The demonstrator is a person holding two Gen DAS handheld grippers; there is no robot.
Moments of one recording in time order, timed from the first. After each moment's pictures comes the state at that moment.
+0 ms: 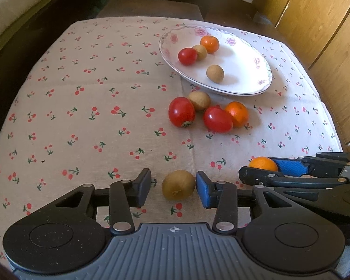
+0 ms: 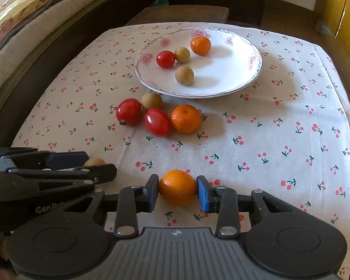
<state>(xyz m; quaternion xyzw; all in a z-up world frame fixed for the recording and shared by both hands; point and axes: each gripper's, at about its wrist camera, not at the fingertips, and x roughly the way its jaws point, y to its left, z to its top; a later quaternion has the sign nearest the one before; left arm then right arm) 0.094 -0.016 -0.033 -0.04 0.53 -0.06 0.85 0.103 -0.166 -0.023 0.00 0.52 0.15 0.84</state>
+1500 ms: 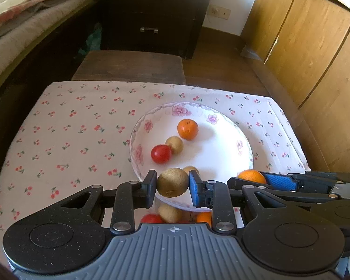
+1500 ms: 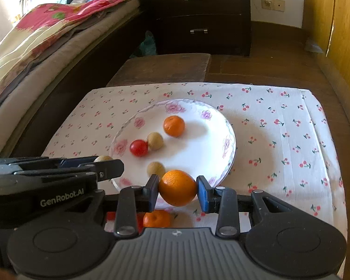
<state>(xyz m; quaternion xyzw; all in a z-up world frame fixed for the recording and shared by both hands) 0.188 -0.045 0.013 -0.05 0.46 -0.08 0.88 0.190 -0.200 0.018 0.05 0.47 0.14 0.87</state>
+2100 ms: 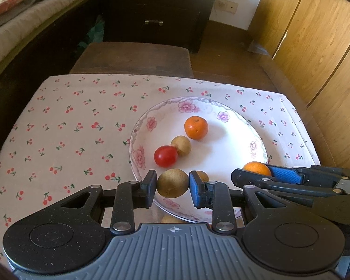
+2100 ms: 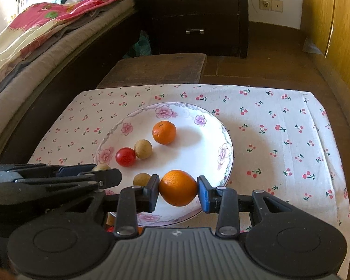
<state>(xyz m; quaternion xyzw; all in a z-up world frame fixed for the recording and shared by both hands) 0.206 -0.046 -0.005 -0.05 0.47 -0.07 0.88 0.208 -0.200 0.003 0.04 0.46 0.13 0.88</state>
